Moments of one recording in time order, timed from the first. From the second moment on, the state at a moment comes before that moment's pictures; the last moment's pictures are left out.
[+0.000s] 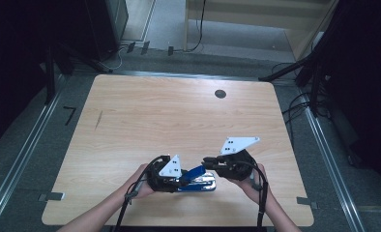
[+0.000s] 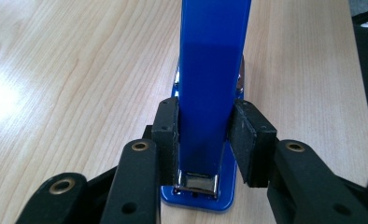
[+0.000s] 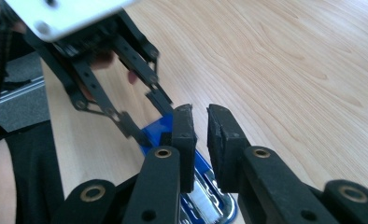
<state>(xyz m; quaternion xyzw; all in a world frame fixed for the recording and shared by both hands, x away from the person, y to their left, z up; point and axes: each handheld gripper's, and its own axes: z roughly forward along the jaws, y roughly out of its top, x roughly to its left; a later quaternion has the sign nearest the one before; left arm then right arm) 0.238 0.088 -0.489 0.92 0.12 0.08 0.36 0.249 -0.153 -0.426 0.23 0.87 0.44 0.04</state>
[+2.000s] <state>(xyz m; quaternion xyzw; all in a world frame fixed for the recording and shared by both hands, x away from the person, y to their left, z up) 0.267 0.144 -0.473 0.87 0.30 0.16 0.34 0.269 -0.167 -0.476 0.29 0.90 0.31 -0.02</state>
